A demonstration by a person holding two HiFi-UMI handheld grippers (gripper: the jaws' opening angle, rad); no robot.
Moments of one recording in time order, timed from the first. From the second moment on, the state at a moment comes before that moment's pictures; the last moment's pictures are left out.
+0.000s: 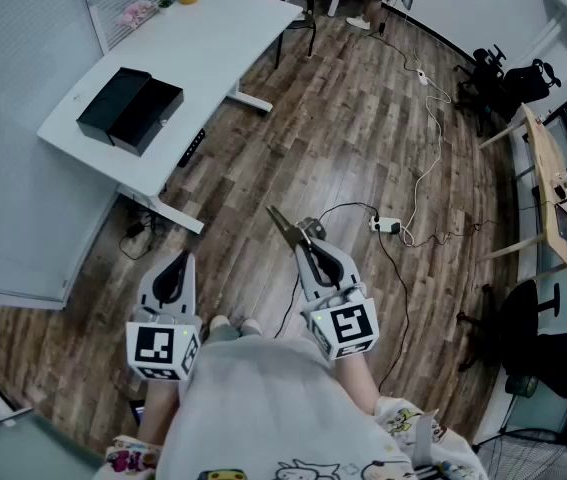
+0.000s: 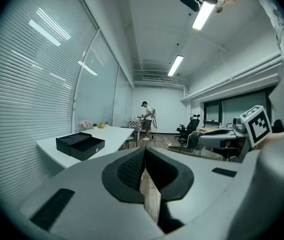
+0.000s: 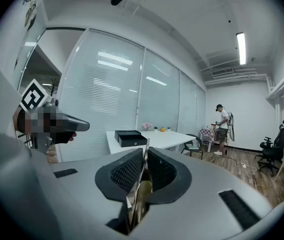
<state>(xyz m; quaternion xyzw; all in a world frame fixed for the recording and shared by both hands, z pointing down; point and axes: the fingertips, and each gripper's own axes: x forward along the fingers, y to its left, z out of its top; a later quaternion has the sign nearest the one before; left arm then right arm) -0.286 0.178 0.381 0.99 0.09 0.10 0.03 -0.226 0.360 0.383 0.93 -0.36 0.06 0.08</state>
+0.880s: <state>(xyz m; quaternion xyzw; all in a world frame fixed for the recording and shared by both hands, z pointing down) -0.224 0.158 0.396 0.99 0.07 0.11 0.01 -0.161 0.355 0.405 0.93 -0.36 0.08 0.06</state>
